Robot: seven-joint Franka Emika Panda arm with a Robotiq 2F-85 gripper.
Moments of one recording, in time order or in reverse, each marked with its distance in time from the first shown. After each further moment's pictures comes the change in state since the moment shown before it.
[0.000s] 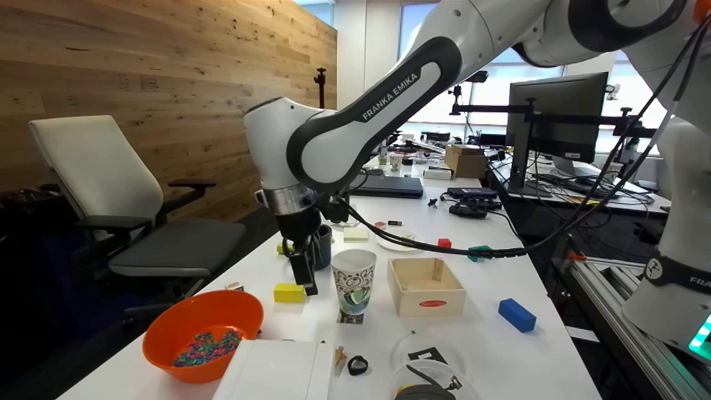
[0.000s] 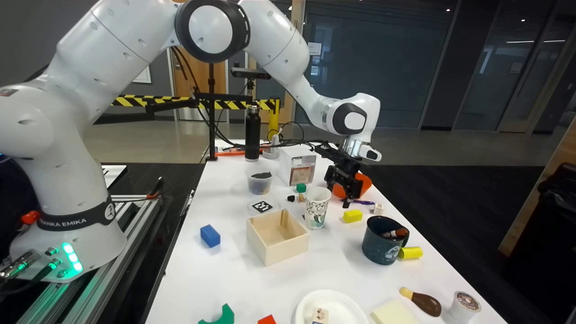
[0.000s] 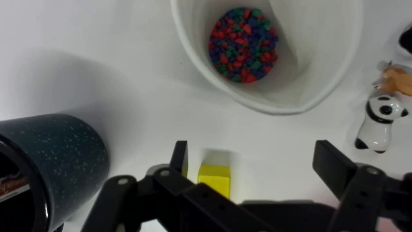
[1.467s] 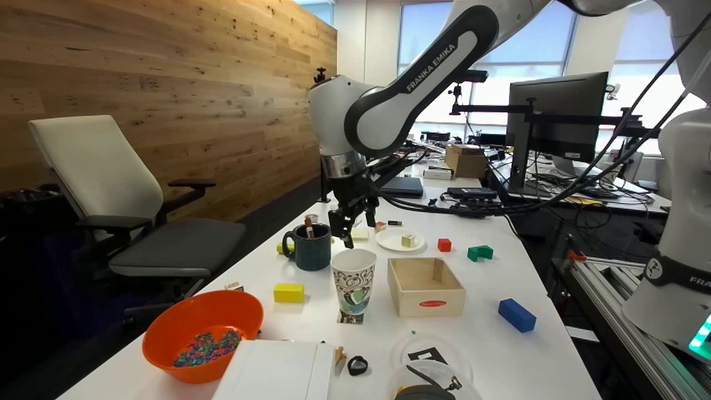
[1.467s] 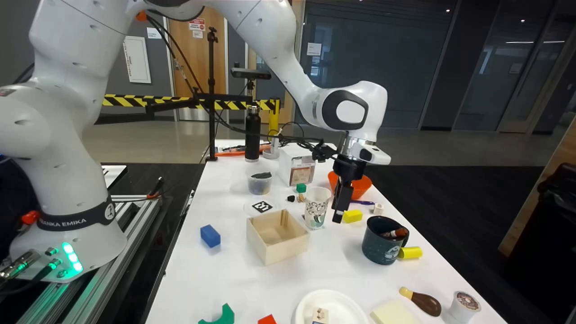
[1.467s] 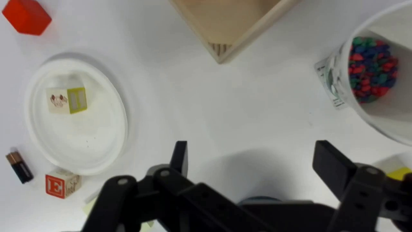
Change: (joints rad) arm -0.029 -0.283 -0.163 -0.382 0.002 0.105 0.496
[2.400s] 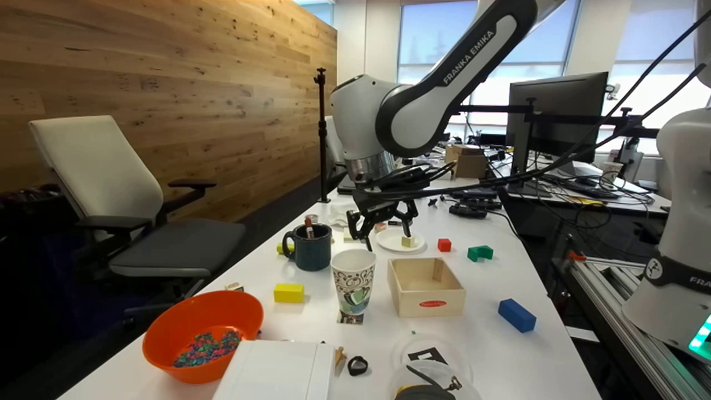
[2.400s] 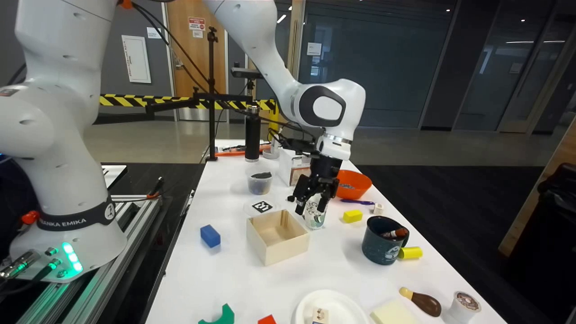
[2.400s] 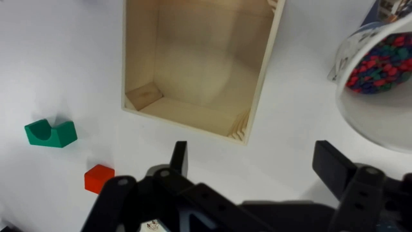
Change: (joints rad) arm 0.040 -0.132 -0.007 -0.203 0.000 0.006 0.695
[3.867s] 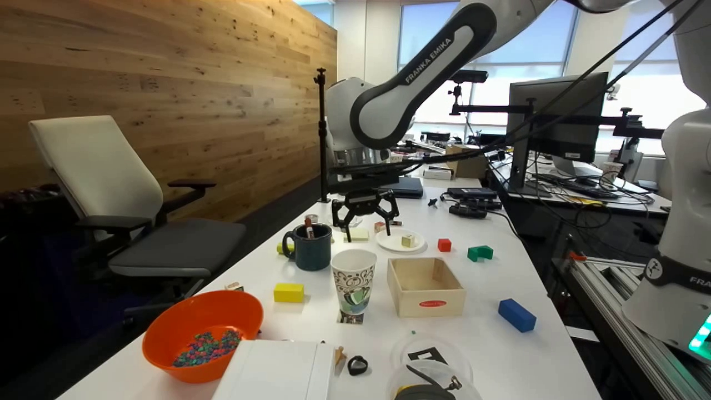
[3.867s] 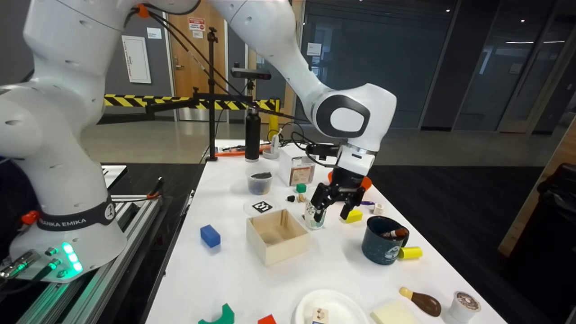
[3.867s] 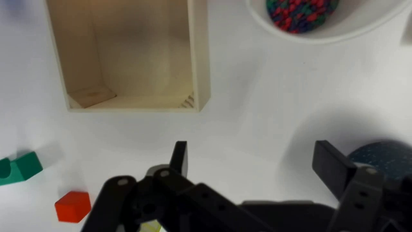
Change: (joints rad) arm -0.118 0.100 0.022 0.146 0.172 0.024 0.031
